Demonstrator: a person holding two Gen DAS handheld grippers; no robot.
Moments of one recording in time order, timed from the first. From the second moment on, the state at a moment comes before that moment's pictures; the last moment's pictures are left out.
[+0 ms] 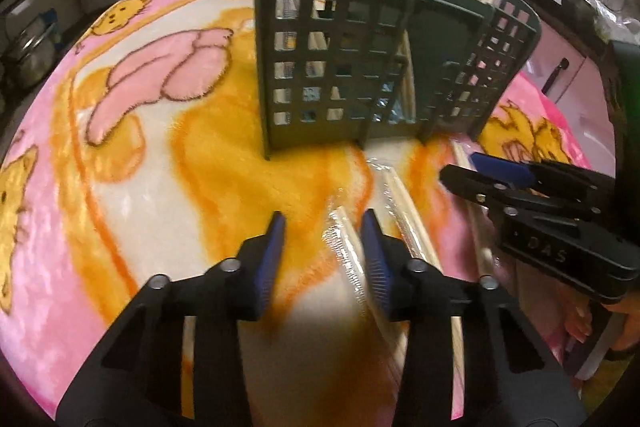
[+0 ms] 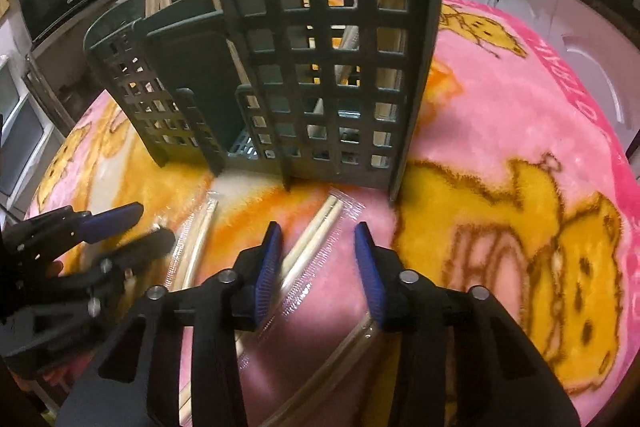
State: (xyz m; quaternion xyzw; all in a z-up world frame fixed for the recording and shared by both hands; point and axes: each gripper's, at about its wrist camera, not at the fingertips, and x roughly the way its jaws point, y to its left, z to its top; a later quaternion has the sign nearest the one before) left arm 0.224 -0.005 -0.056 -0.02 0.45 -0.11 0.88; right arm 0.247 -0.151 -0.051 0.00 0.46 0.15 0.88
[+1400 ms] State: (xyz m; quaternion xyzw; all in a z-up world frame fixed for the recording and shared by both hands) left arm 0.186 0.016 0.133 -0.09 0.23 -0.17 0.95; right arm 0.153 -0.194 0.136 0.05 0.19 0.25 0.95
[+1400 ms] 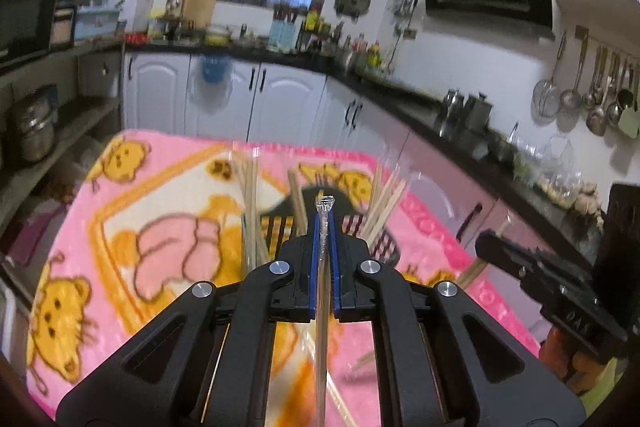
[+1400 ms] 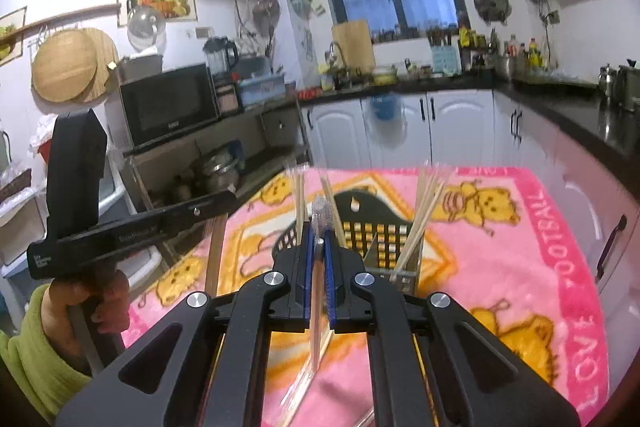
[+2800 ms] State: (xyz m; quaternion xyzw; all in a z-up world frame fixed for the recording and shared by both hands) left arm 0.262 0.004 0.205 -0.09 0.05 -0.06 0.99; right arm 0.208 -0.223 0.192 0.07 0.06 0.18 0.98
